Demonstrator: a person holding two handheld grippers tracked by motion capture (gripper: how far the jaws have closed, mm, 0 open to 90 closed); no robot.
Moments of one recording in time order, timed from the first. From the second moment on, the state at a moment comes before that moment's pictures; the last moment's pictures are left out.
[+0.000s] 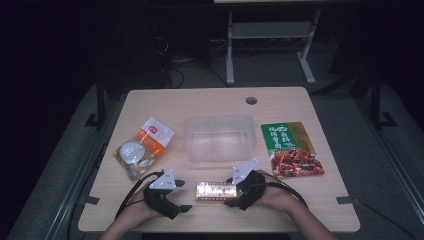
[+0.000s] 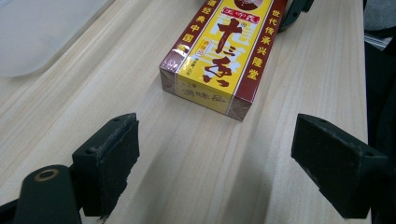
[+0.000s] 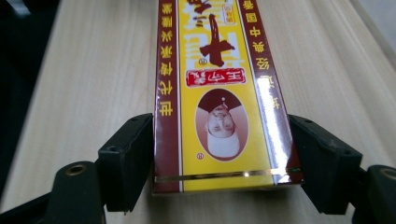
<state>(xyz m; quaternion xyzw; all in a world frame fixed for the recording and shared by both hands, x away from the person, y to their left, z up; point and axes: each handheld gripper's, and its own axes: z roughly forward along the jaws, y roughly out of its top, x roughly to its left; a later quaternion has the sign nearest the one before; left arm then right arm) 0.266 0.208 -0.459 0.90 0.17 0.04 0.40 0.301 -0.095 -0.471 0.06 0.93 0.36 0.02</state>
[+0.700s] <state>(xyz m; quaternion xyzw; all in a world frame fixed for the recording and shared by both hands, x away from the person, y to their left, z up) 0.265 0.209 -0.458 0.90 0.17 0.04 0.39 0.300 -0.099 -0.466 0.07 0.93 0.36 0.01</state>
